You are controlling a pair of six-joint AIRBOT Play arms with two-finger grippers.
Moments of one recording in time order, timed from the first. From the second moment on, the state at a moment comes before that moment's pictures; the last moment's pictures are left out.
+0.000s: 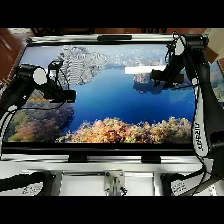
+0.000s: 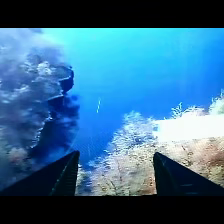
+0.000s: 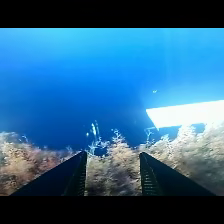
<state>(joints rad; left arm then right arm) -0.31 -1.40 1.42 1.52 -1.34 -1.77 0.16 -1.71 1.96 -1.57 1.67 1.84</state>
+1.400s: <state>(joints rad) -0.26 -1.49 1.50 1.43 -1.04 -1.78 0.16 -1.71 1.96 -1.62 1.56 1.73</state>
